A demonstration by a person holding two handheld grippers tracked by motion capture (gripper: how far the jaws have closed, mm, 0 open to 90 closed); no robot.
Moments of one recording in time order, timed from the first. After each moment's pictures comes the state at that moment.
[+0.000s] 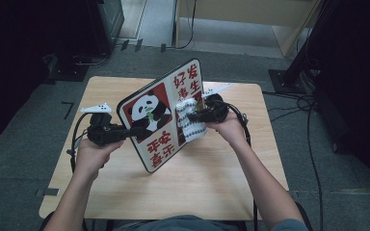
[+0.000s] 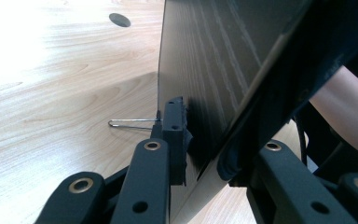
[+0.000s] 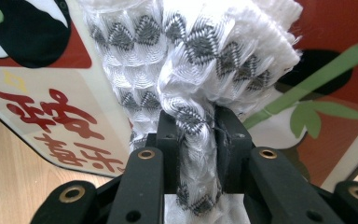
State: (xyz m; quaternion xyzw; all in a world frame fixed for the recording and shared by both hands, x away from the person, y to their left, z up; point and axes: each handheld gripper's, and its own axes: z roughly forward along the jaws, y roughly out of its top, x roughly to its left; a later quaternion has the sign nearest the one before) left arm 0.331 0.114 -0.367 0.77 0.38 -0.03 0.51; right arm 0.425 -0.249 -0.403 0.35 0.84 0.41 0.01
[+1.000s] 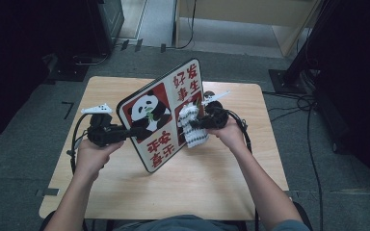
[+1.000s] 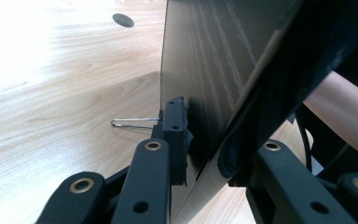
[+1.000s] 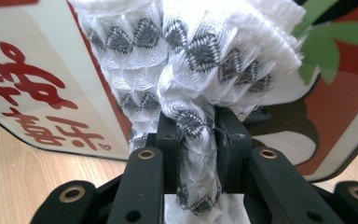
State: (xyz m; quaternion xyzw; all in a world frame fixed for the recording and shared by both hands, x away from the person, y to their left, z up) left arm 0.330 0.113 -0.368 0.77 0.38 -0.03 0.51; right arm 0.423 -0.253 -0.432 0.36 0.85 0.38 0.01
